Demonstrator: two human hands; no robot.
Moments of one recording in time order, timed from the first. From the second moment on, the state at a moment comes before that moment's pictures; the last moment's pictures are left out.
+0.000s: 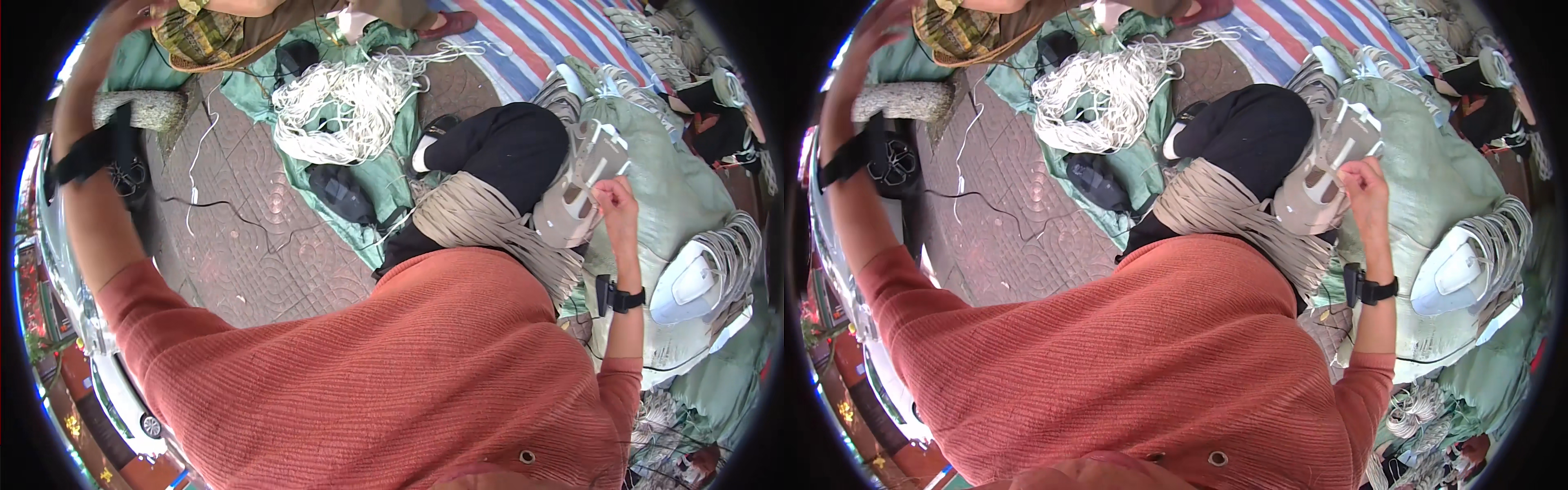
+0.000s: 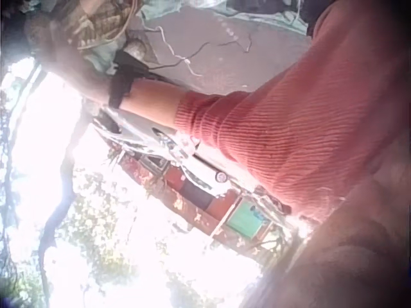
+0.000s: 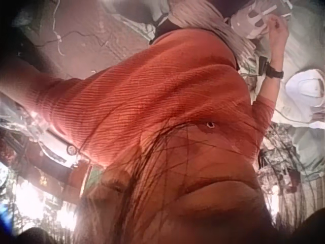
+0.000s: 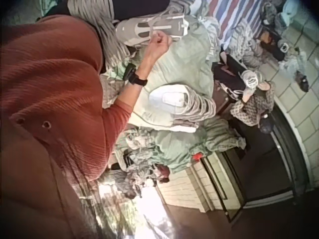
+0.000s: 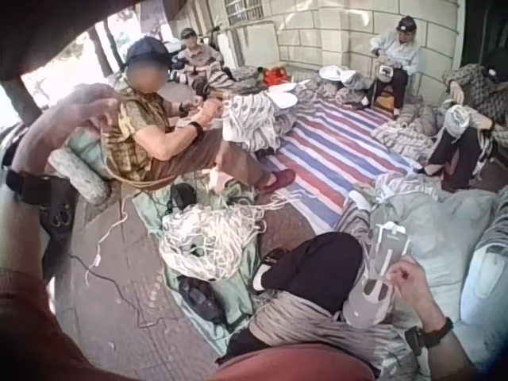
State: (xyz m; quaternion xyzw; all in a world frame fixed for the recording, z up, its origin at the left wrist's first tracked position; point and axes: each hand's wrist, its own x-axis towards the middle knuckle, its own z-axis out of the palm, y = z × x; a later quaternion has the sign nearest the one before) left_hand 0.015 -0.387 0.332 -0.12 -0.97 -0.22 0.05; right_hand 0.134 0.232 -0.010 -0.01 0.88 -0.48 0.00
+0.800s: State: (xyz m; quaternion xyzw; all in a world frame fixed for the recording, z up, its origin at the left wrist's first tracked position) left_hand 0.114 -0.170 -0.248 -0.20 -0.72 -0.56 -0.36; right_hand 0.128 0.220 0.004 0.07 0.85 -0.51 0.07
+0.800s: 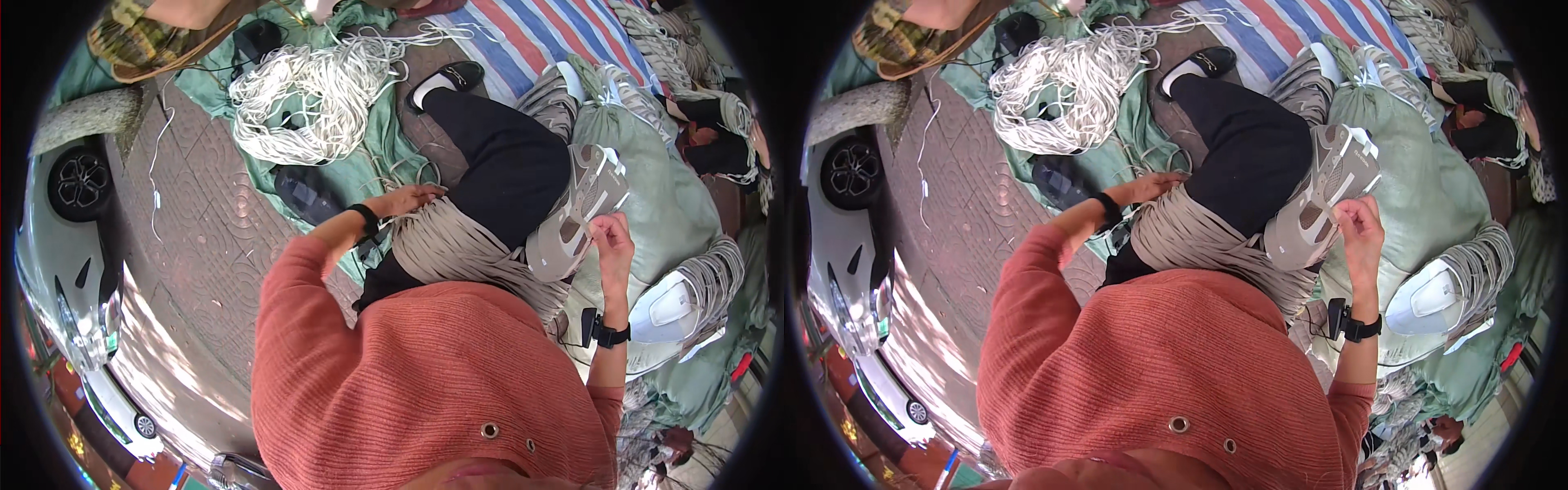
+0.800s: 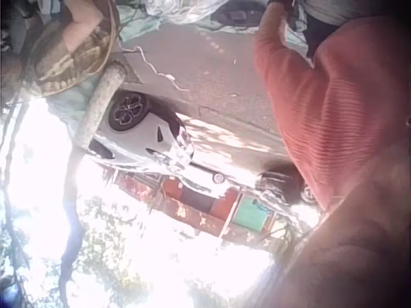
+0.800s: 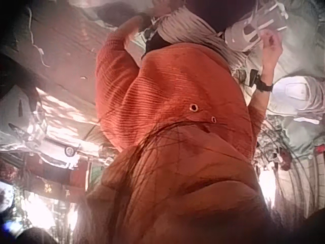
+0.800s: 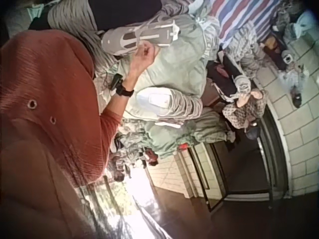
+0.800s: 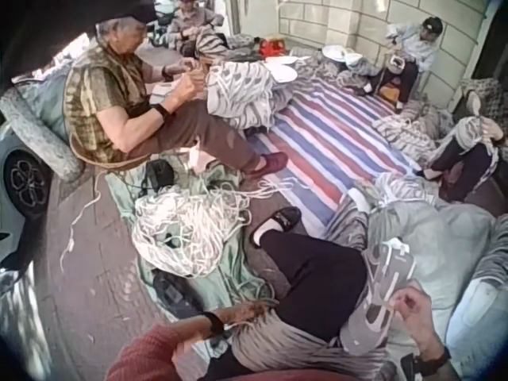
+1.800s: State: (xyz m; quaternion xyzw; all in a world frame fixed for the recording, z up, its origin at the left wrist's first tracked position) left_hand 0.039 0.018 -0.001 -0.50 -0.79 -0.36 0.00; right_hand 0.136 0.213 -0.029 -0.02 0.85 -0.51 -0.14
